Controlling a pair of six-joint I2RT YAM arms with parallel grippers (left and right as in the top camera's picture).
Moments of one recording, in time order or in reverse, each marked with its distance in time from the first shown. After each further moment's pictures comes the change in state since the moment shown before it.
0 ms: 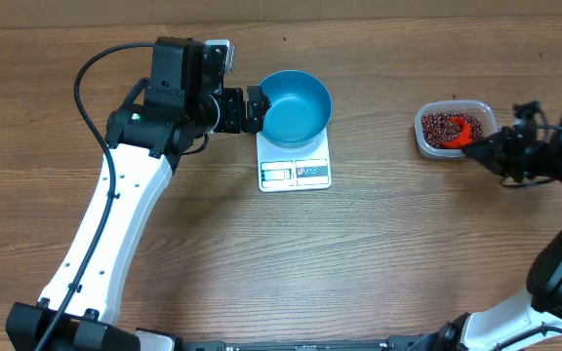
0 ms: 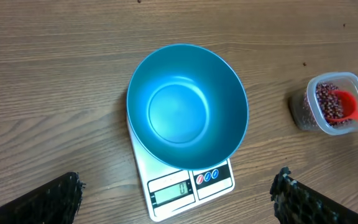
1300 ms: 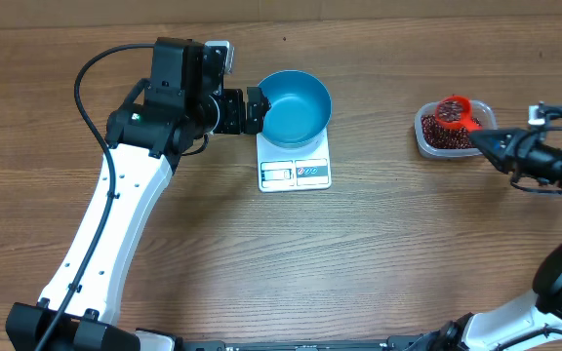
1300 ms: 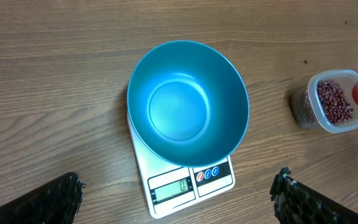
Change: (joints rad) left arm 0.000 0.000 0.000 -0.013 0.000 0.000; right arm -0.055 0.000 0.000 -0.140 -0.487 -0.083
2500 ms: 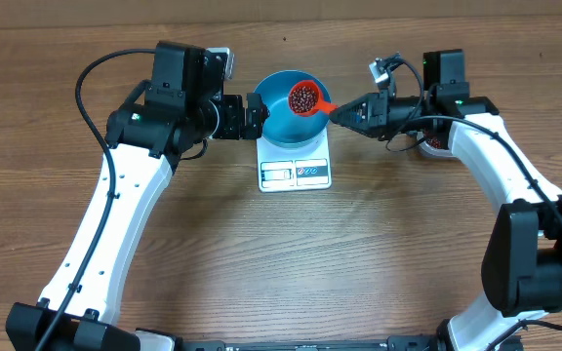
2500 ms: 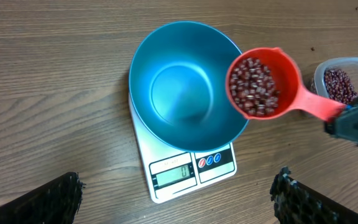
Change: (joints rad) left arm 0.000 0.000 0.000 -0.051 0.000 0.000; right arm 0.665 0.000 0.049 0.554 0.070 0.539
